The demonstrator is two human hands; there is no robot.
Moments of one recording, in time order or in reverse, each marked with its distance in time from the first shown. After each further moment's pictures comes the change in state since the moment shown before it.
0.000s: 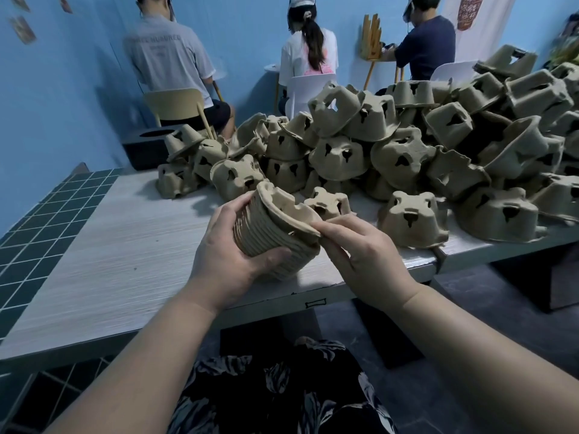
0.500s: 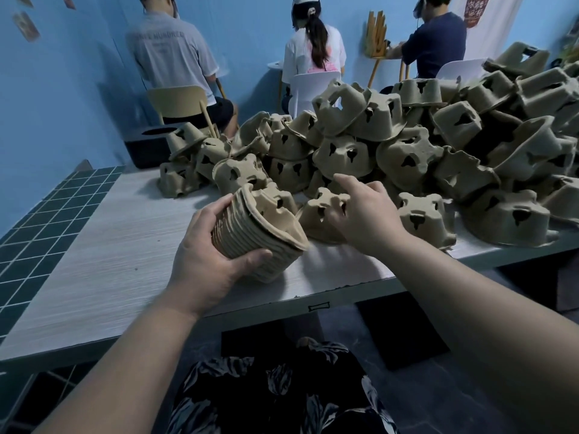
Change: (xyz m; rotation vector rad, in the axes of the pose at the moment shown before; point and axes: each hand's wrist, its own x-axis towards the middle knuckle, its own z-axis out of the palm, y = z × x) left_hand -0.001 -0.018 -0.018 -0.038 0.056 -0.057; right_hand 0.050 0.041 0.010 -0.256 -0.254 0.501
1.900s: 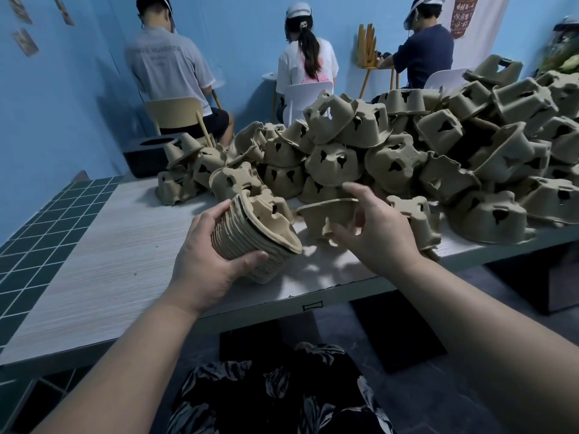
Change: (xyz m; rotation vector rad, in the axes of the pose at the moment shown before) left_hand 0.000 0.001 0.003 0.045 -0.006 -0.009; right_hand -0.038 0.009 -0.022 0.074 0.165 -0.071
